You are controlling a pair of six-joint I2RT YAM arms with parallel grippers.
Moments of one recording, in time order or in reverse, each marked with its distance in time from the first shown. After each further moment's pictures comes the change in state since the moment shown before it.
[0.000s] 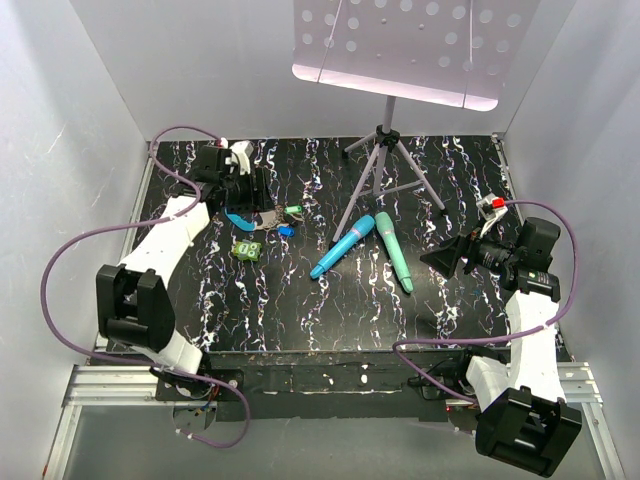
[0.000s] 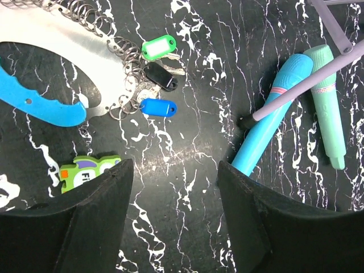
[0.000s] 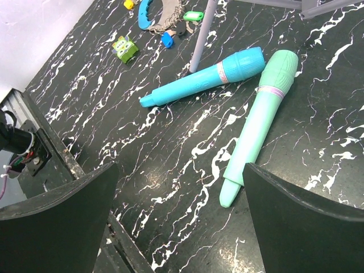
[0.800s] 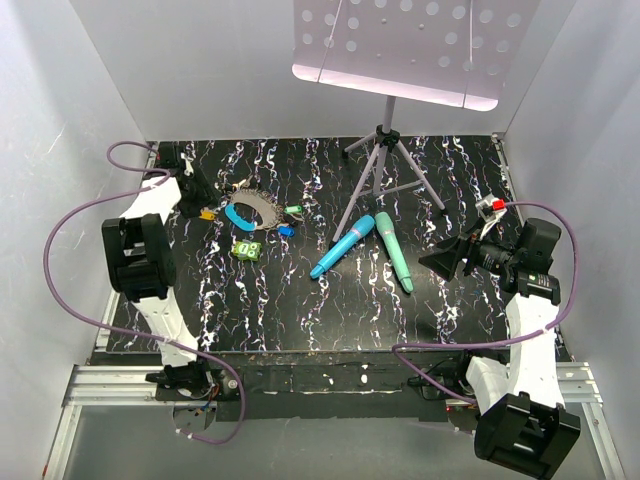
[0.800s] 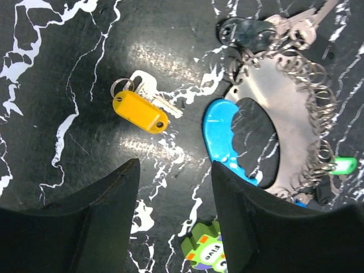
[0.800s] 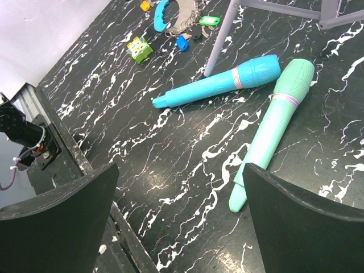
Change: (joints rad) left arm 0.331 0.342 0.147 0.006 -0.187 -0.124; right arm 0.003 -0.025 0.000 -0.004 -0.048 -0.006
